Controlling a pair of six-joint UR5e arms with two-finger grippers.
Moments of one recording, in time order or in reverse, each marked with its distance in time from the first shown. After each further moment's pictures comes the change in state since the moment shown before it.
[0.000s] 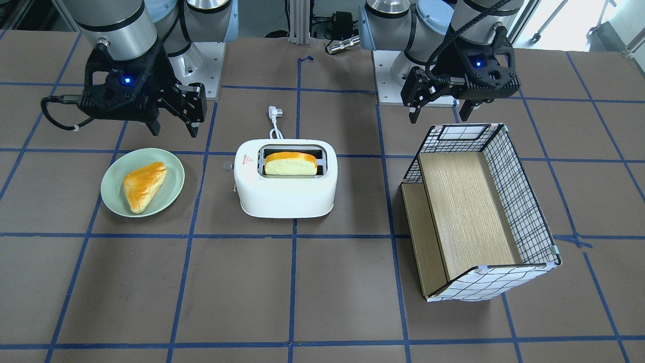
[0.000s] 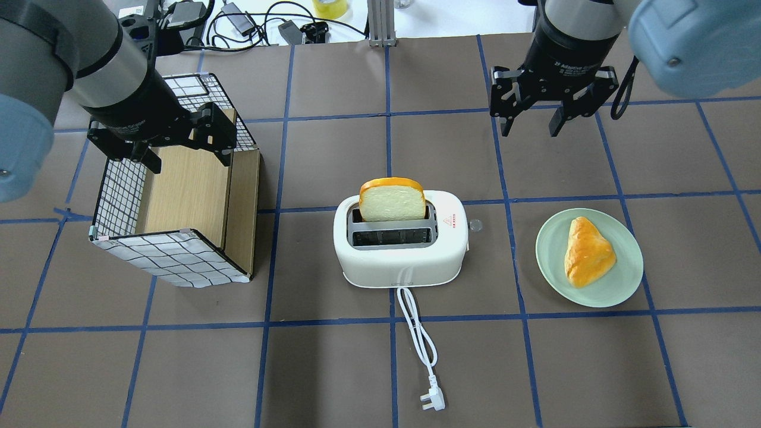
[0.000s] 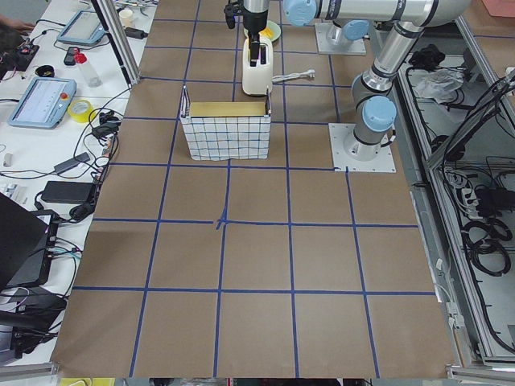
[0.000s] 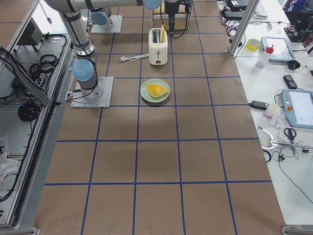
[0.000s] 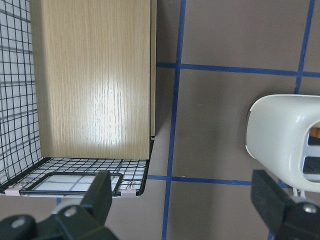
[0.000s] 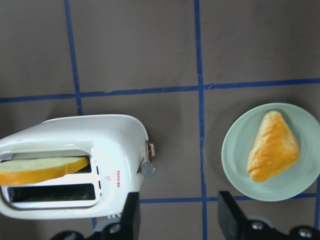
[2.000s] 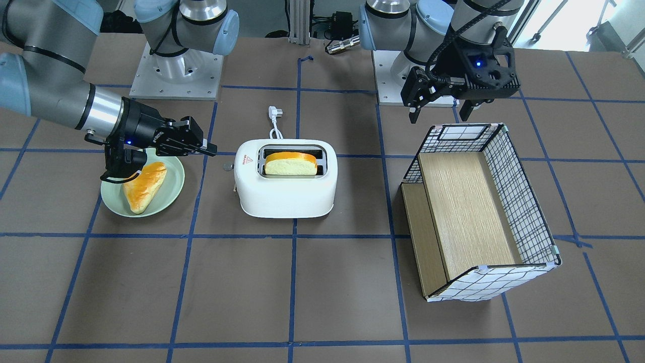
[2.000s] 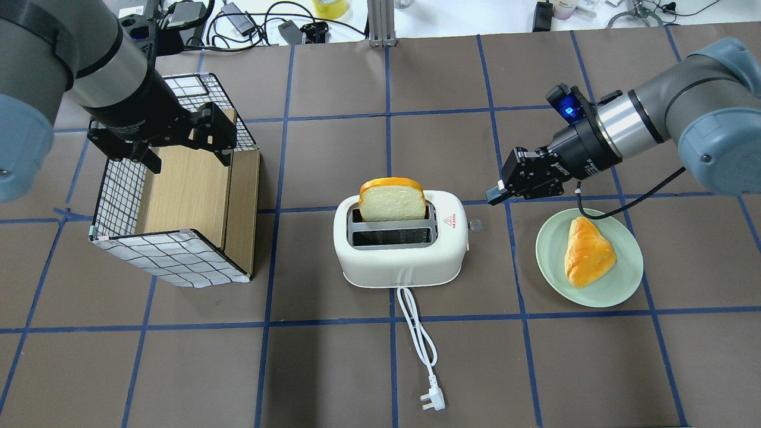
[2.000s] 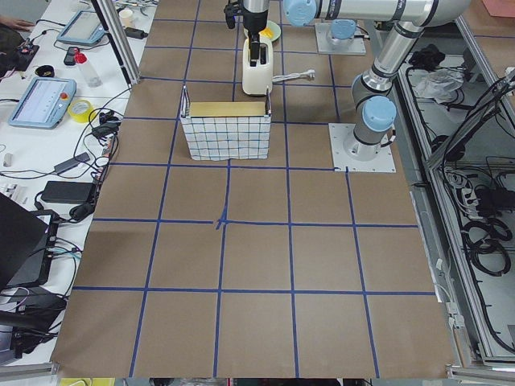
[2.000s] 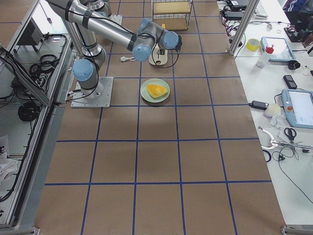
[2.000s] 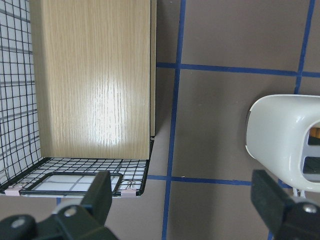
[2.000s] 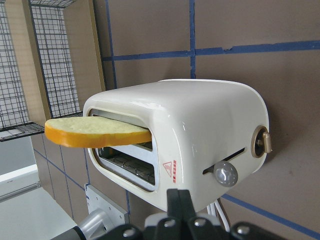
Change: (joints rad) left arm 0.000 0.000 0.000 0.000 0.001 0.000; right arm -0.321 -0.001 0.414 -0.051 0.648 -0.545
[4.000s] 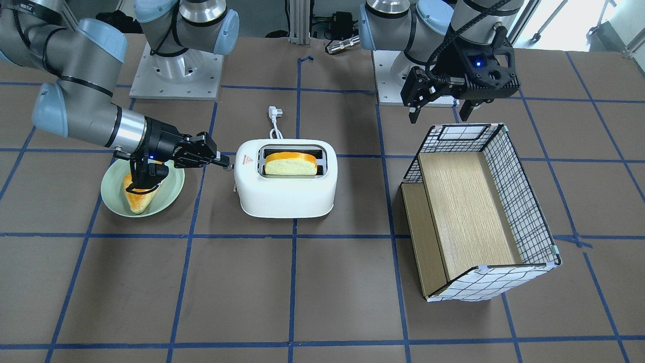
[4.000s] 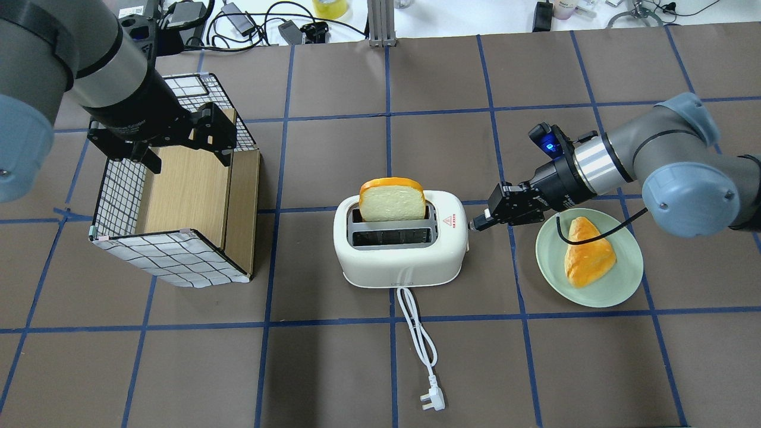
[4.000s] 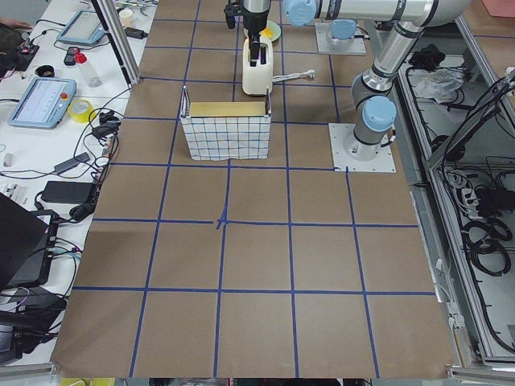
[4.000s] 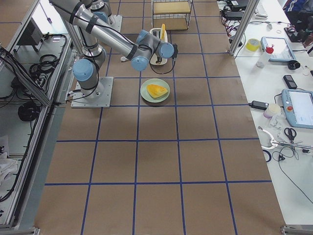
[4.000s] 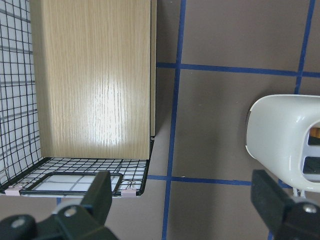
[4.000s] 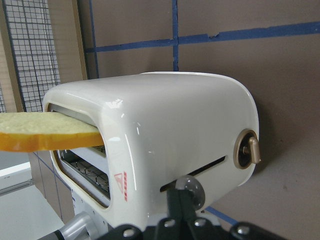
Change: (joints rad) left arm 0.000 0.000 0.000 0.000 -0.001 0.000; right arm 0.006 0.052 0.150 -0.192 0.023 -0.028
